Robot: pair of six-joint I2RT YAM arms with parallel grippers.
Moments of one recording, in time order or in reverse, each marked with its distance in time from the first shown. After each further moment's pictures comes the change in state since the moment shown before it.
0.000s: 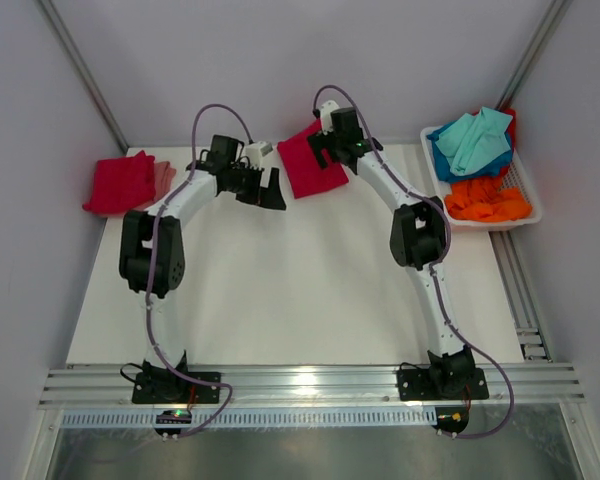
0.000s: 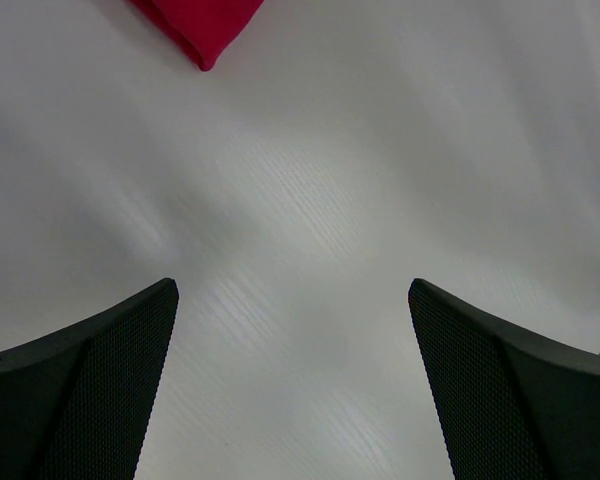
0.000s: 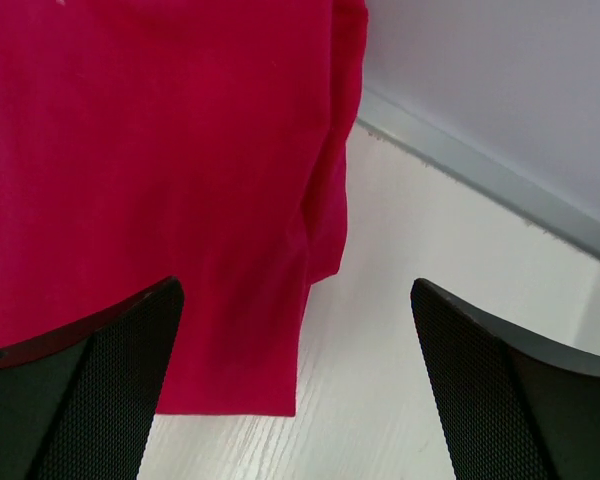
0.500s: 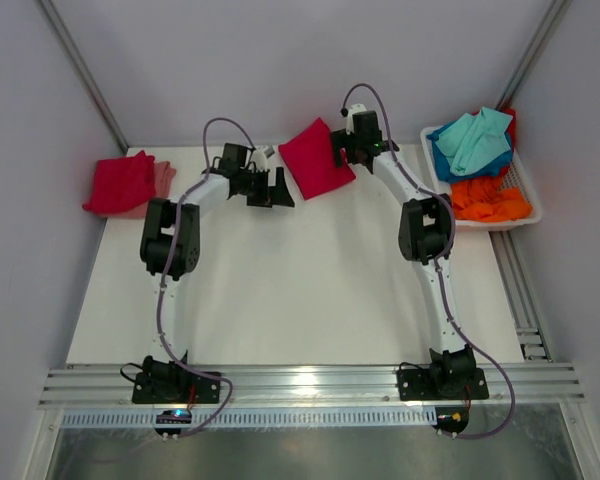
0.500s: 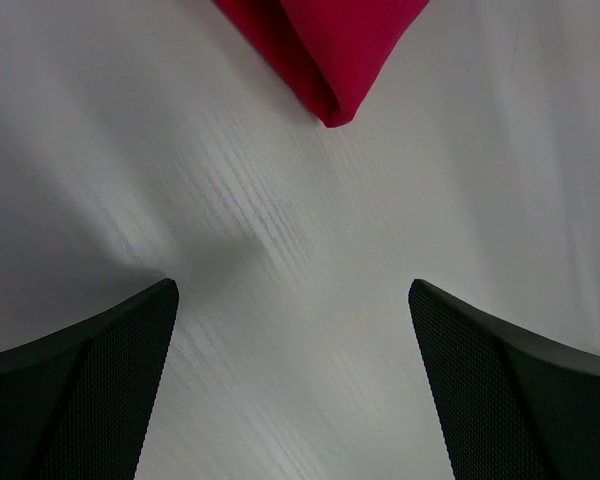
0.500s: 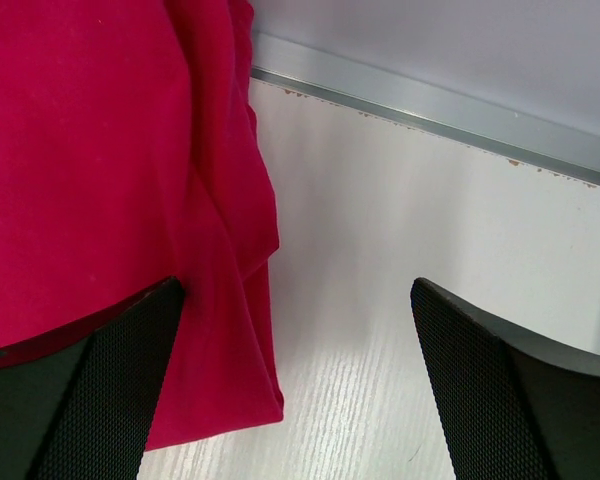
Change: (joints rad) left arm 0.000 0.238 0.082 0.199 0.008 -0.227; right arm -0.115 0.082 0.004 0.029 -0.041 0.178
